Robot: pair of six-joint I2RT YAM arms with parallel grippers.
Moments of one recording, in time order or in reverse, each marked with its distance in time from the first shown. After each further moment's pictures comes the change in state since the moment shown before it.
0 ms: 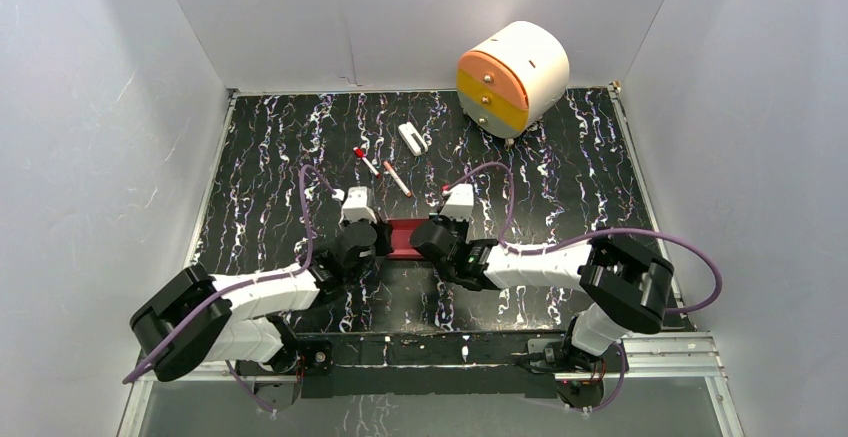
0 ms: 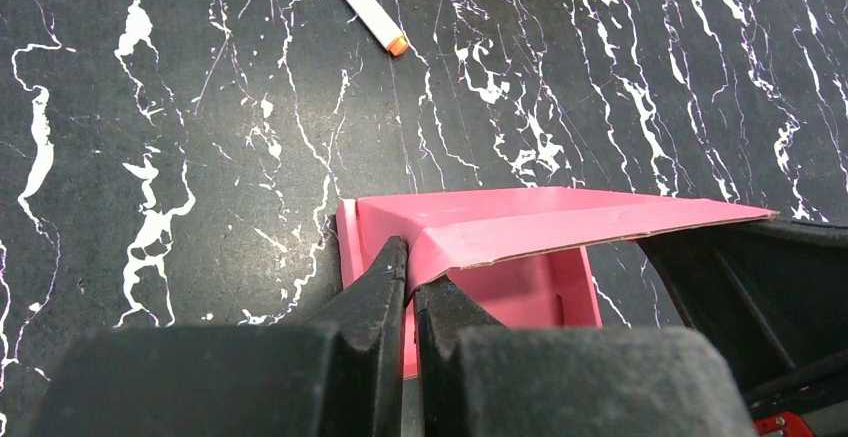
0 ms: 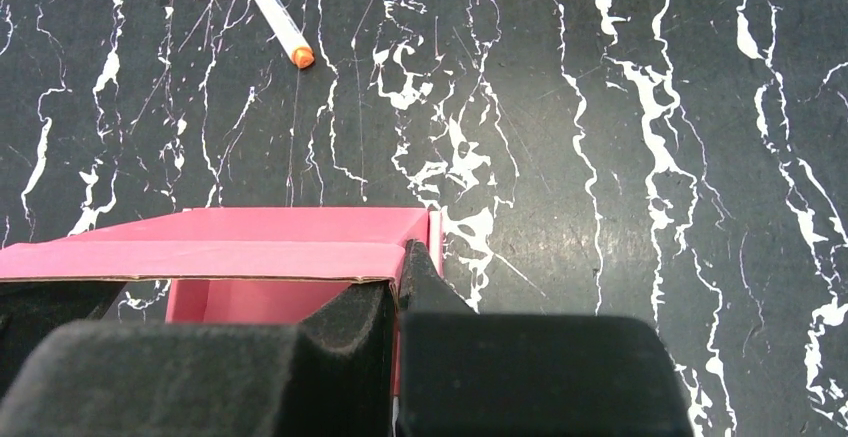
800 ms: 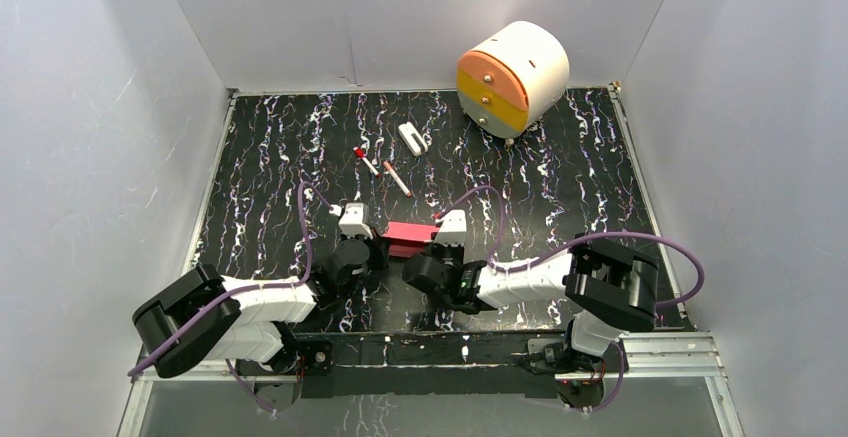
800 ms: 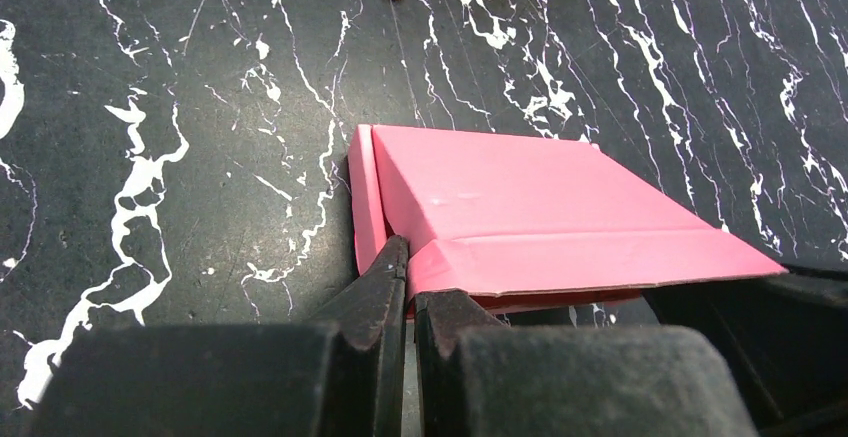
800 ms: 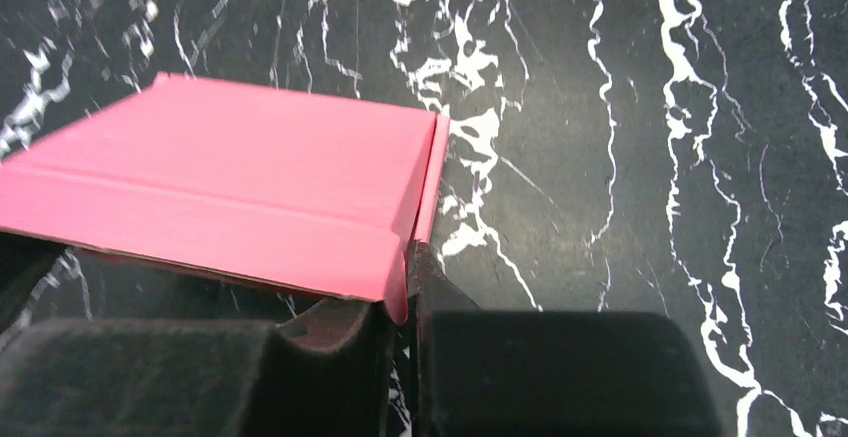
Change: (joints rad) left arm -0.031 0.013 -0.156 0.199 0.018 0.008; right arm 0.143 0.053 -0.054 -0.027 0.116 0.103
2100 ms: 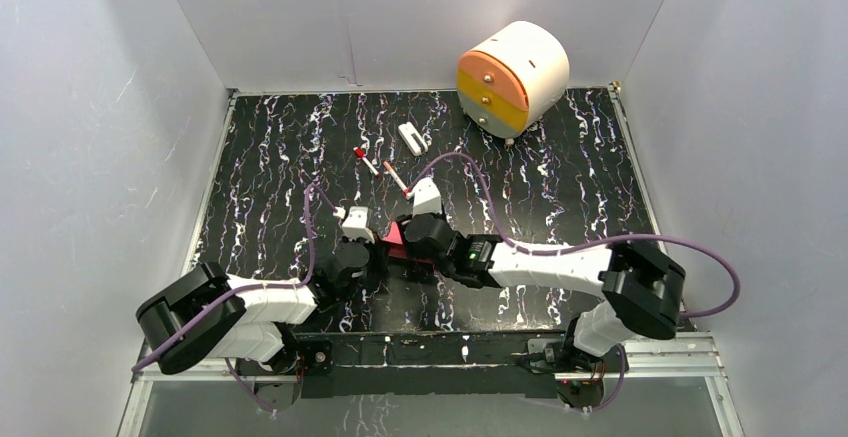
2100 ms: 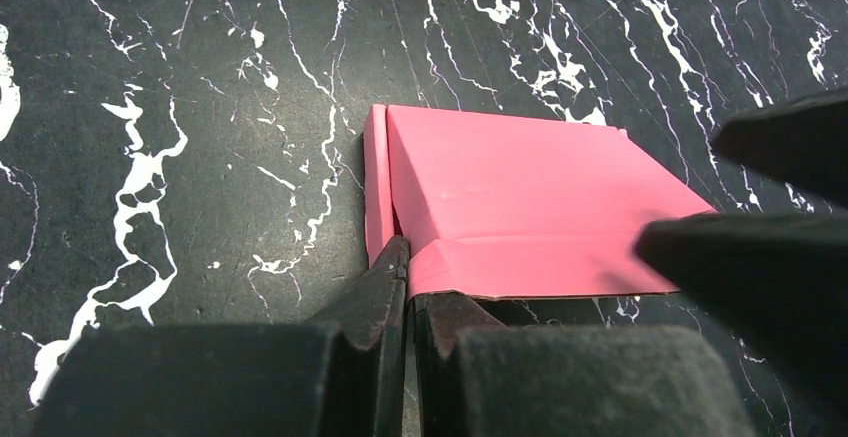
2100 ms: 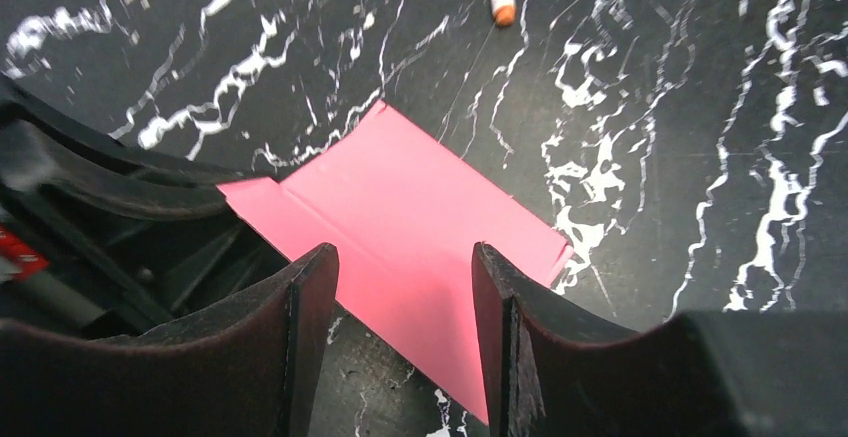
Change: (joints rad) left arm -0.008 0.028 -0.026 0.050 0.003 0.066; right arm -0.101 -0.145 0.142 -0.011 -0.418 -0.463
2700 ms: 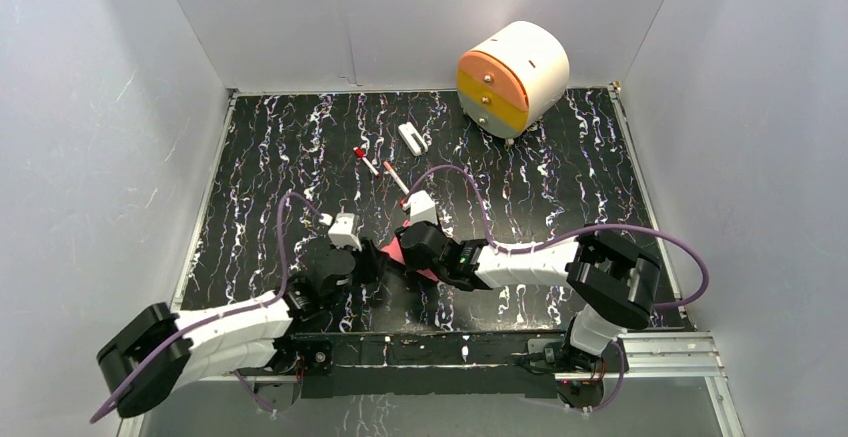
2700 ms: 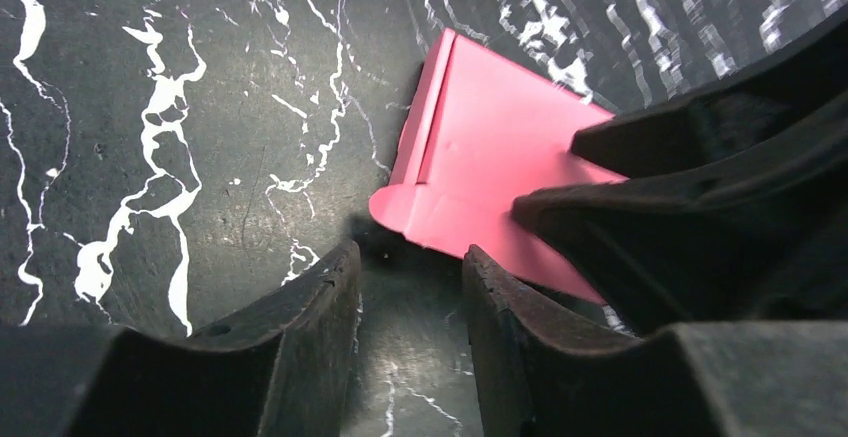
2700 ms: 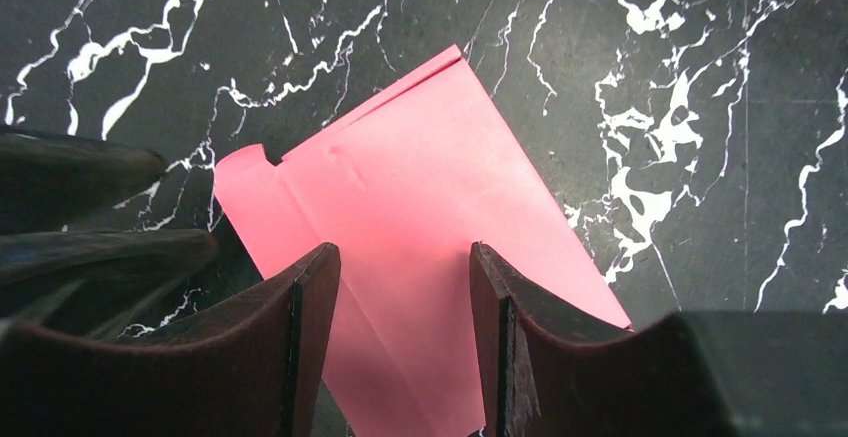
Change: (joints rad) left arm -0.001 -0.278 -0.043 -0.285 0.057 -0.056; right arm -0.017 0.150 -0.041 0.071 -0.095 0.032
